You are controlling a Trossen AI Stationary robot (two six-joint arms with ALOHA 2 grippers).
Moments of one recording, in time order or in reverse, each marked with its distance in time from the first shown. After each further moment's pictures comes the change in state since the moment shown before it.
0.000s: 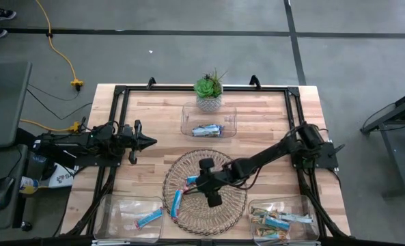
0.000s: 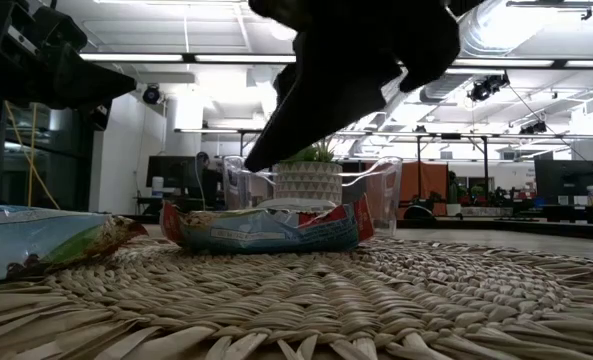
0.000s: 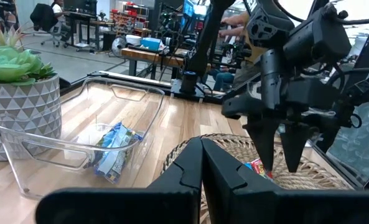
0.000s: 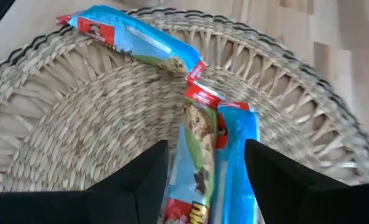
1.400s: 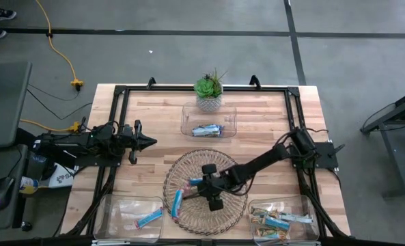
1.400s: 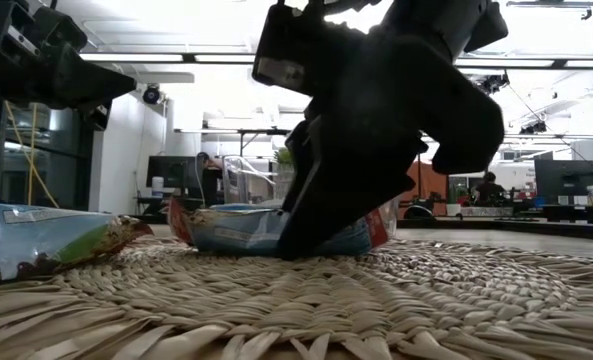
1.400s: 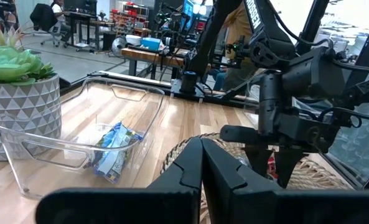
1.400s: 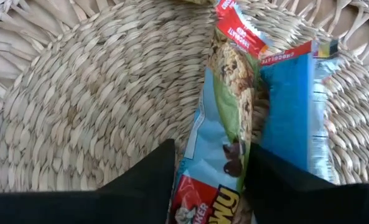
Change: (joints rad) left arm 0.000 0.000 0.000 0.000 0.000 0.000; right arm 0.023 0.102 -0.013 -0.017 -0.005 0.097
